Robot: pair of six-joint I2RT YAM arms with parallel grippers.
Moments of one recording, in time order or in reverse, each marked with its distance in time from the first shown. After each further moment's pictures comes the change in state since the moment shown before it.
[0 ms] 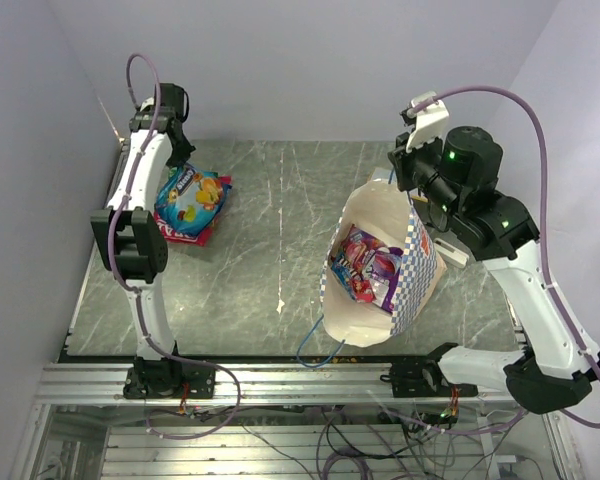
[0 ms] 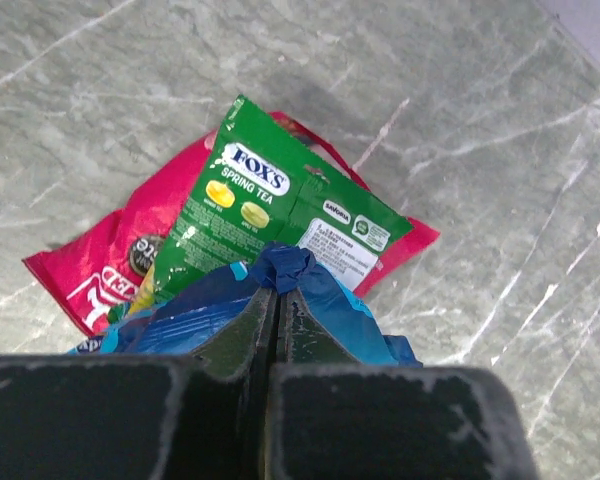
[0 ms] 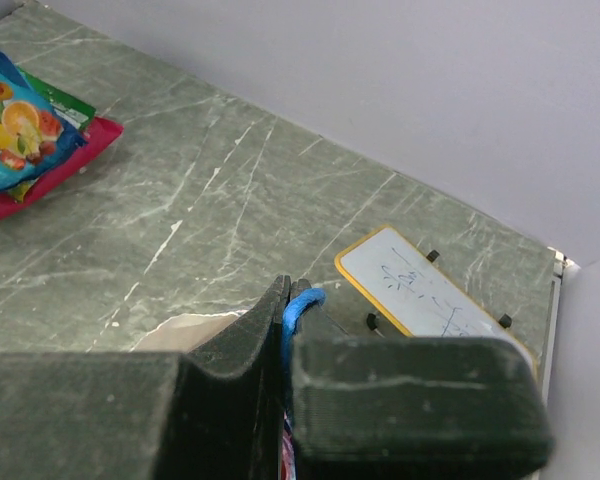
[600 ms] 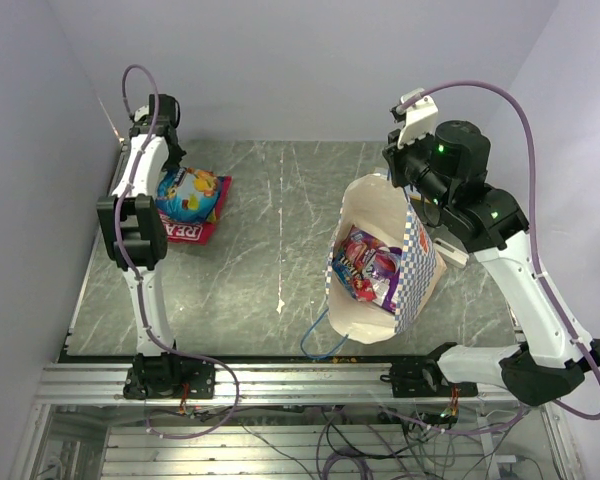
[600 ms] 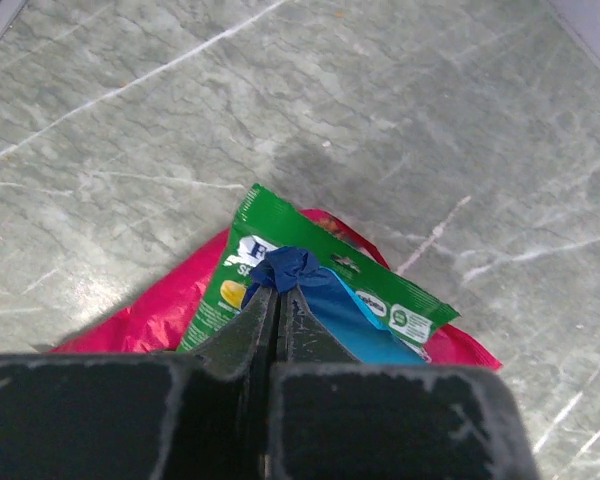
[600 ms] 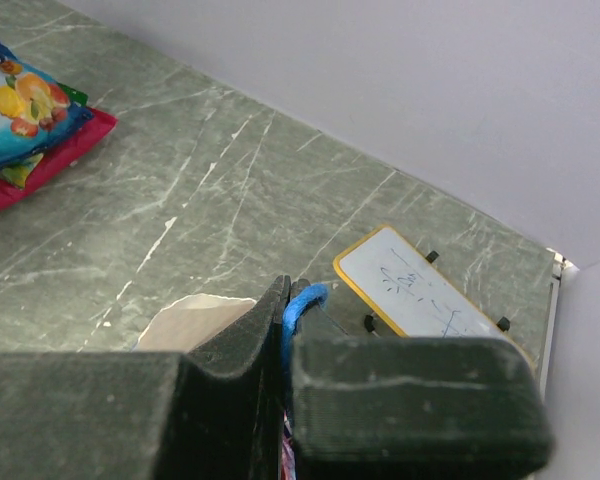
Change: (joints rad) left arm 0.070 0.183 0.039 0.153 -0.043 0.043; right arm 0.000 0.051 0.016 0.009 0.000 -0.018
